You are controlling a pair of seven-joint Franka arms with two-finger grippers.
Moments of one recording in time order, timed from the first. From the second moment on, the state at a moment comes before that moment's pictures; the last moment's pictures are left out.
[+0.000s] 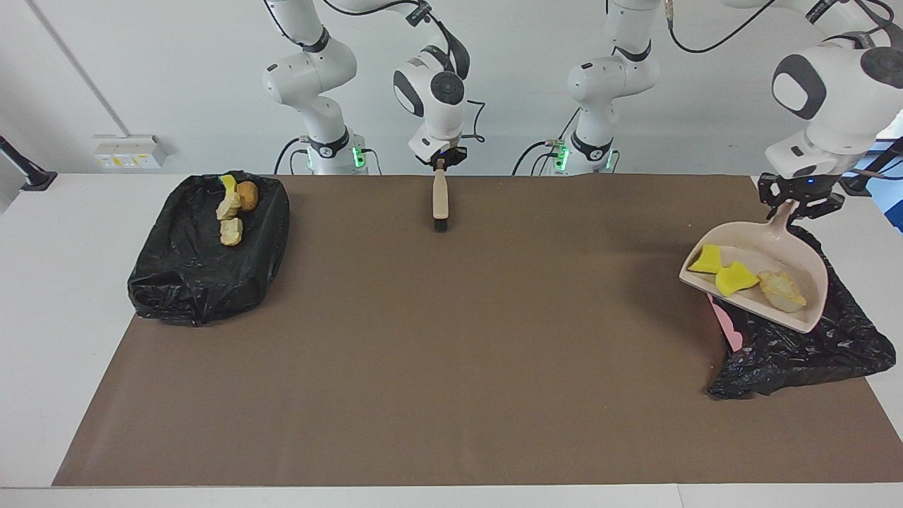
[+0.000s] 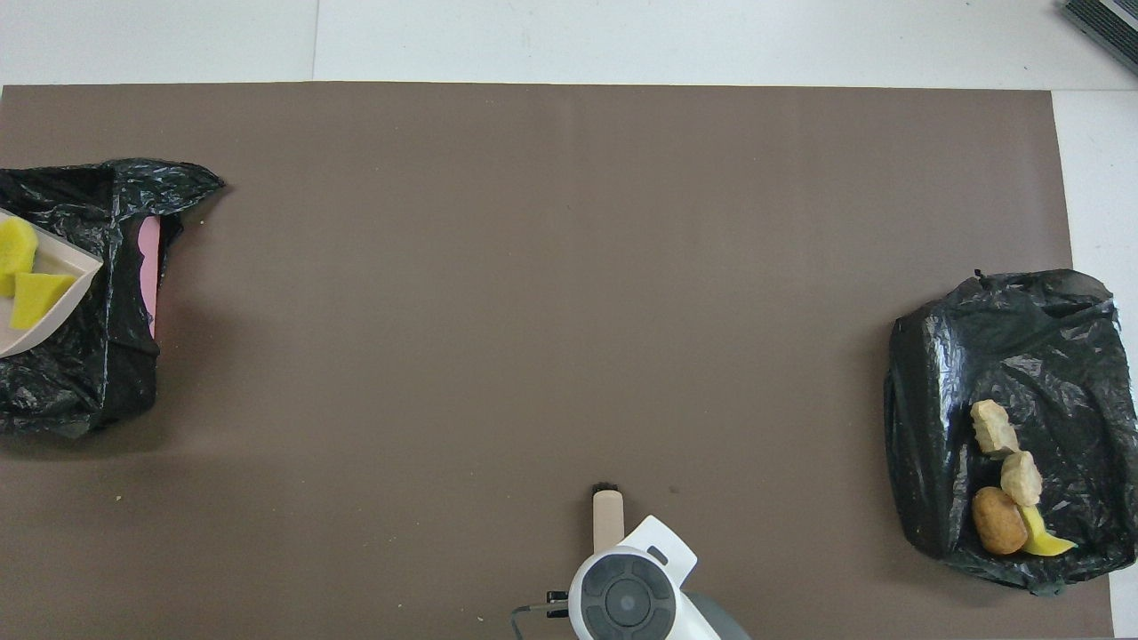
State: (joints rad) left arm 0.39 -0.06 0.04 -1.90 0.15 1.91 0.90; right arm 0.54 -0.13 0.32 -2.41 0.26 2.08 0.71
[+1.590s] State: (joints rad) left arm 0.36 0.12 0.02 -1.54 0.26 1.05 0.39; right arm 0.05 -0.12 -0.02 -1.89 0.00 1.78 0.21
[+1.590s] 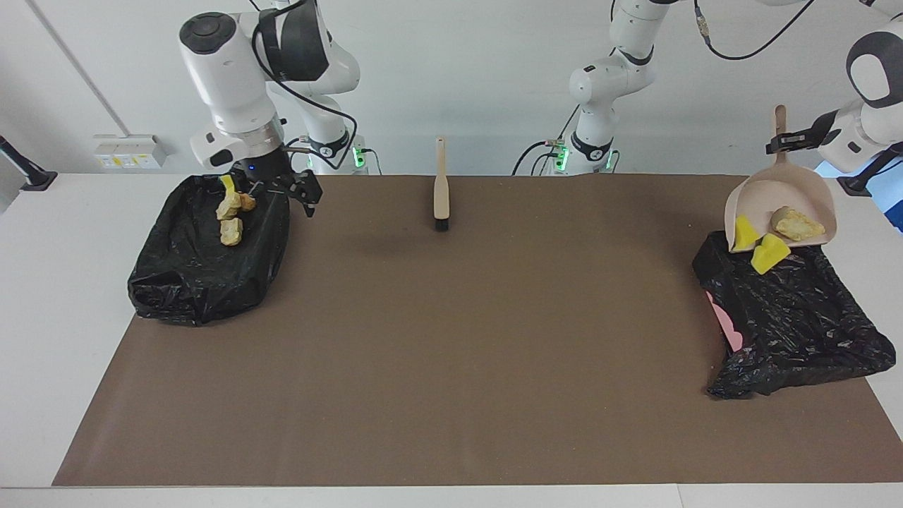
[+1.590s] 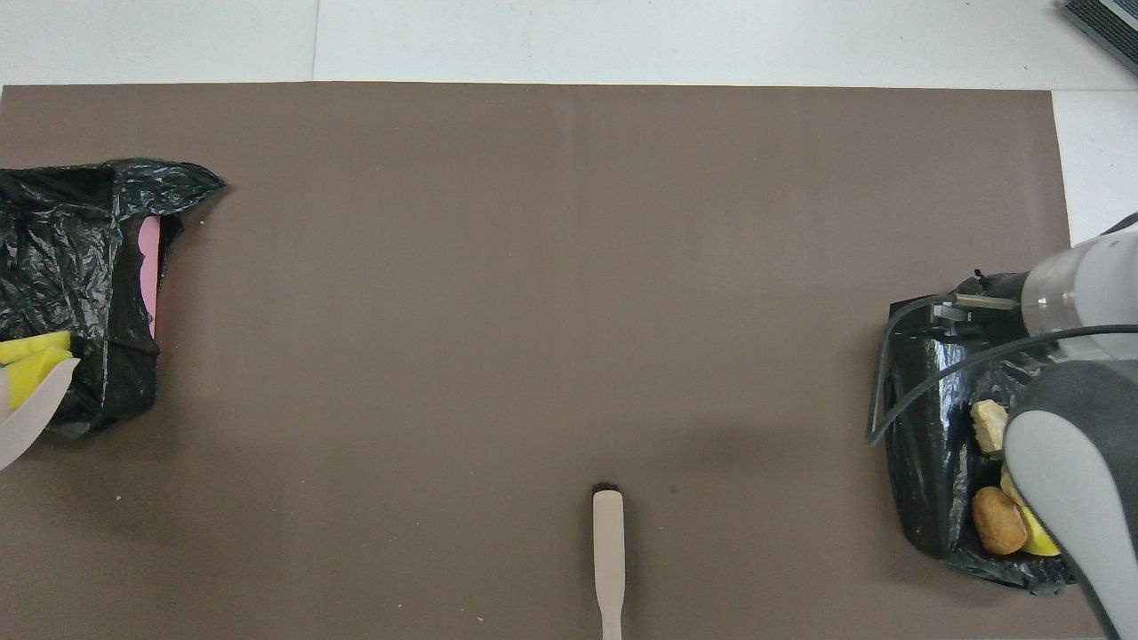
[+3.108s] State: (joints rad) left arm 0.34 0.46 0.03 -1.02 0.31 0.68 0.38; right arm 0.06 -0.13 -0.15 -1.58 -0.04 1.50 0.02
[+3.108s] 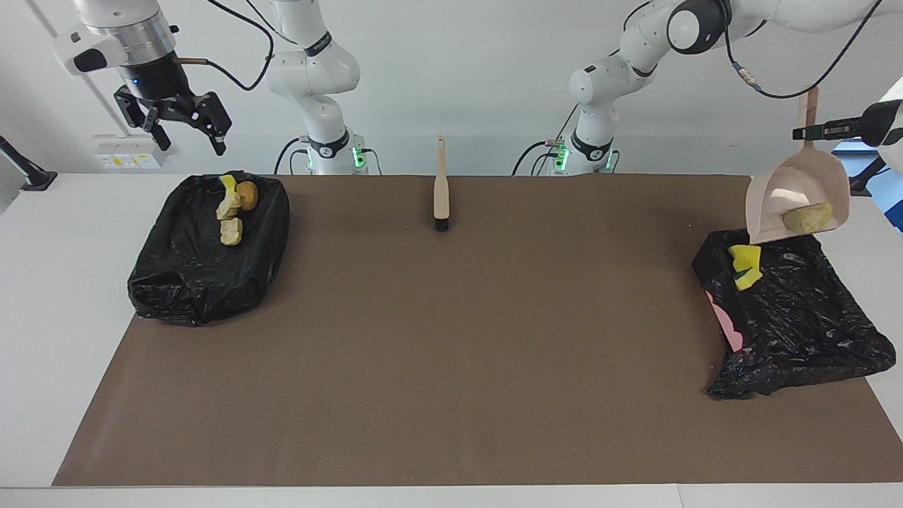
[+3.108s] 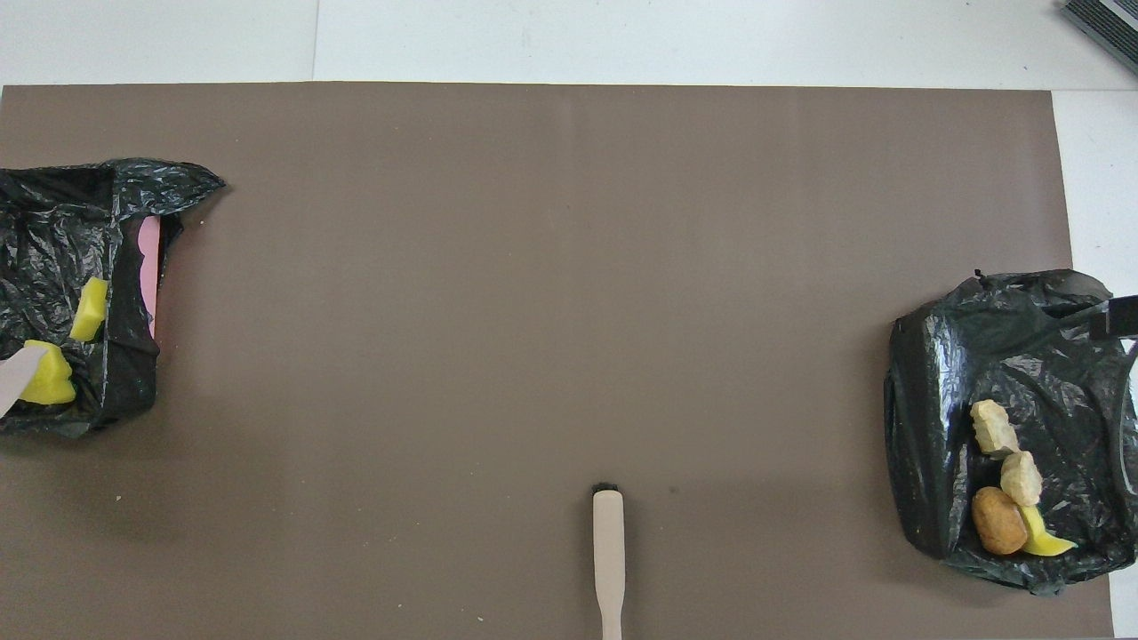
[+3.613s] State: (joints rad) left arm 0.33 0.47 0.02 -1.03 0.31 0.67 0.38; right arm 0.06 -0.13 -0.15 -1.58 -0.04 1.50 0.02
